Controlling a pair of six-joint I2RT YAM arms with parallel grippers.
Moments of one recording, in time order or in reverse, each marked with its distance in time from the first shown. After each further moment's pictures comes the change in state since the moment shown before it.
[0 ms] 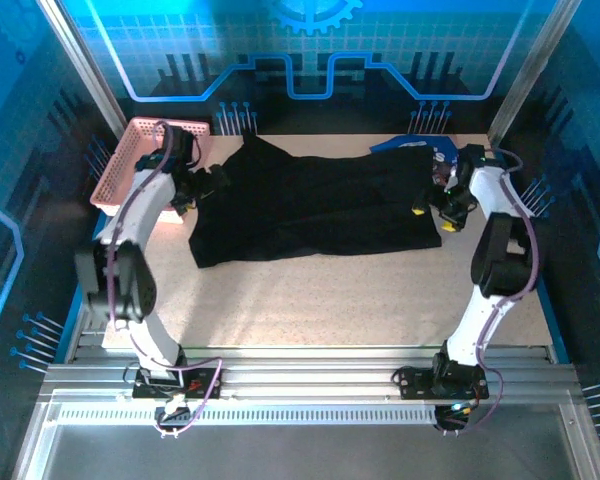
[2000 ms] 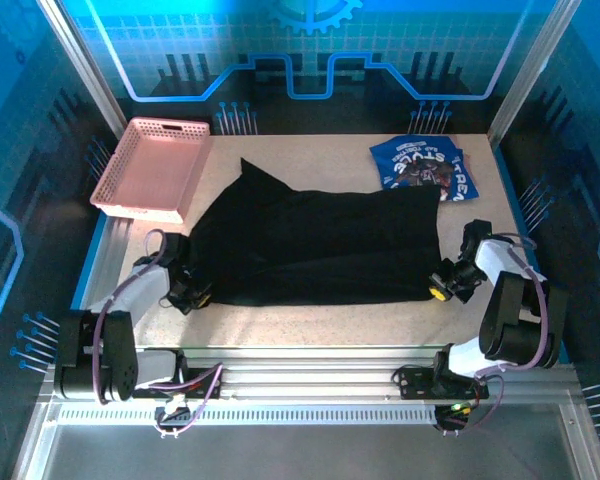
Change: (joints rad) left arm 0.039 -0.423 -0.921 0.165 0.066 -0.226; right arm -0.100 -0.437 -0.748 0.128 0.052 0.243
